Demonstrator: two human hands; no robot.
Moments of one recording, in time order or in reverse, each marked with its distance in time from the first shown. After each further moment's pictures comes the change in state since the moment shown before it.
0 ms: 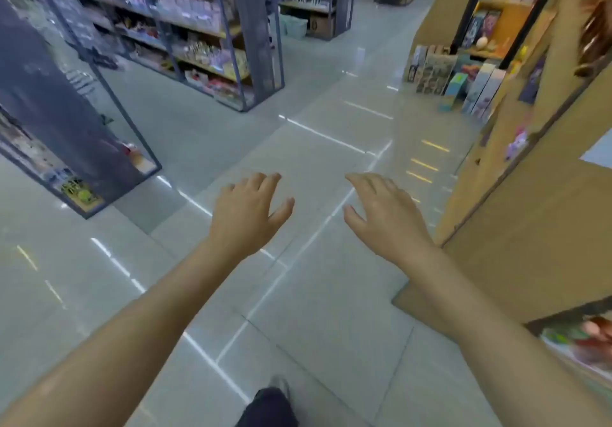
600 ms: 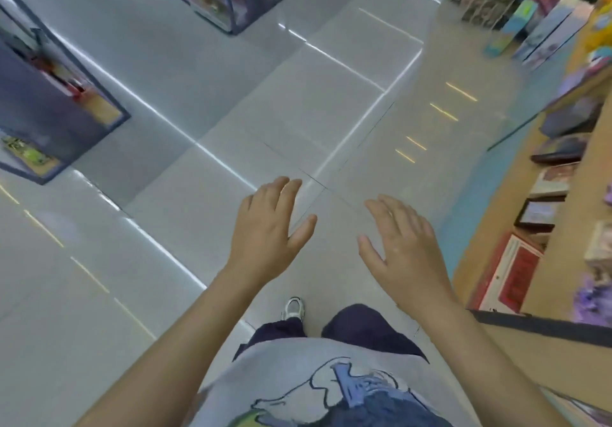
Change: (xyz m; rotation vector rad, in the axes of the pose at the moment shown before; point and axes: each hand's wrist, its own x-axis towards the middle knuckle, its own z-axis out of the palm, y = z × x) left_hand 0.281 -0.125 0.129 -0.269 -0.018 -0.045; right_hand 0.287 0.054 0.123 0.067 -0.076 0.078
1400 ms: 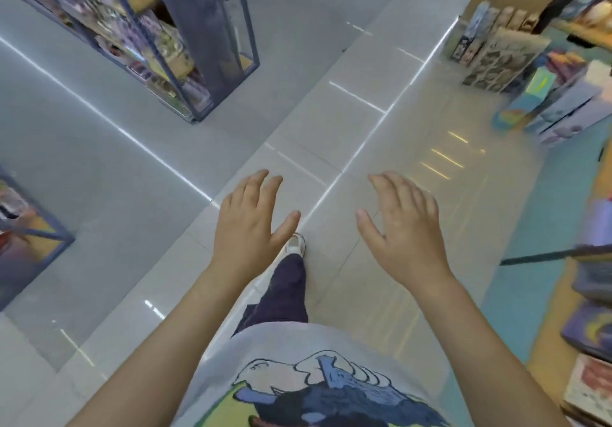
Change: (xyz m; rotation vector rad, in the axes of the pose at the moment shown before) left_hand 0.747 -0.039 0.108 0.049 0.013 -0.014; right_hand 0.714 0.305 -0.036 0.002 0.094 0.077
